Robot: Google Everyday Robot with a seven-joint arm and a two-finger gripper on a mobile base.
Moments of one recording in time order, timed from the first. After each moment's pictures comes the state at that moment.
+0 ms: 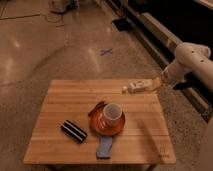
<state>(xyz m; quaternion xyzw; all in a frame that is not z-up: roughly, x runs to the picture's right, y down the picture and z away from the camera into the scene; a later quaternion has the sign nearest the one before) 0.297 -0.001 0.774 -0.09 -0.28 -0.74 0.61</state>
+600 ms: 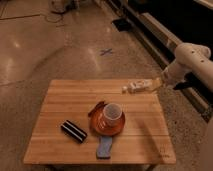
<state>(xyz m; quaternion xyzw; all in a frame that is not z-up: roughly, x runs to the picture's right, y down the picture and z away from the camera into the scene) 0.298 0.000 0.774 -0.09 -0.28 -0.74 0.61</state>
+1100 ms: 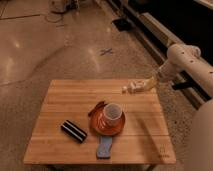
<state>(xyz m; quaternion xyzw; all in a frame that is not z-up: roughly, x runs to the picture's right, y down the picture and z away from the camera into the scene) 0.280 -0.025 0.831 -0.05 -0.25 -0.81 0.52</state>
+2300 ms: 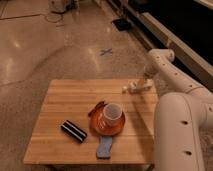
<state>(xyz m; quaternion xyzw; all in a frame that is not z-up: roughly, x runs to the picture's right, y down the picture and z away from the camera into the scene) 0.251 -0.062 0.960 0.00 -0.20 -0.93 0.30</state>
